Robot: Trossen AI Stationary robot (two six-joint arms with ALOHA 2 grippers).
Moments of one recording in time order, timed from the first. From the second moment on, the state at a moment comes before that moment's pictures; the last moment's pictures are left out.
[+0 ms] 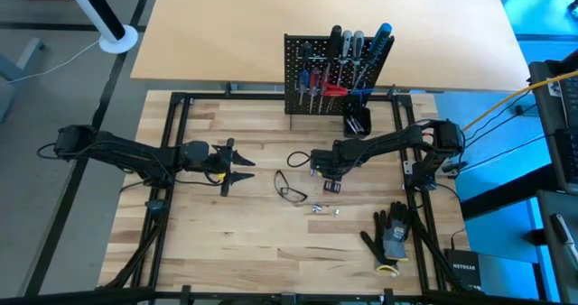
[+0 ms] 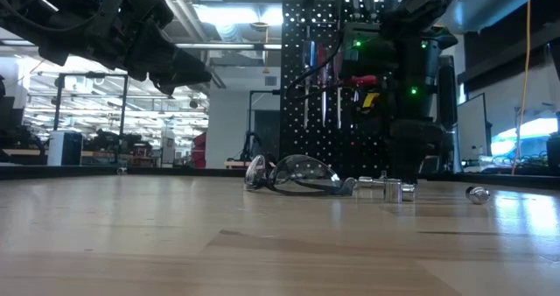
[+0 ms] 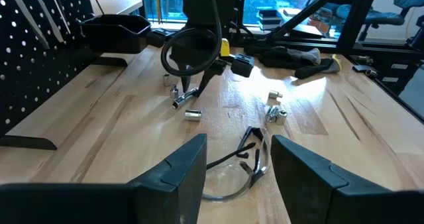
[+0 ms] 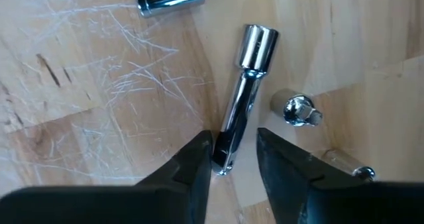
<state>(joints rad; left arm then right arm) 0.03 1.04 0.26 0.54 0.01 -0.05 -0.07 1.75 0.98 -0.65 0.16 0.16</state>
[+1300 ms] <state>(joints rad) 0.03 1.04 0.26 0.53 0.01 -0.05 -0.06 1.65 0.98 -0.49 -0.06 0.25</state>
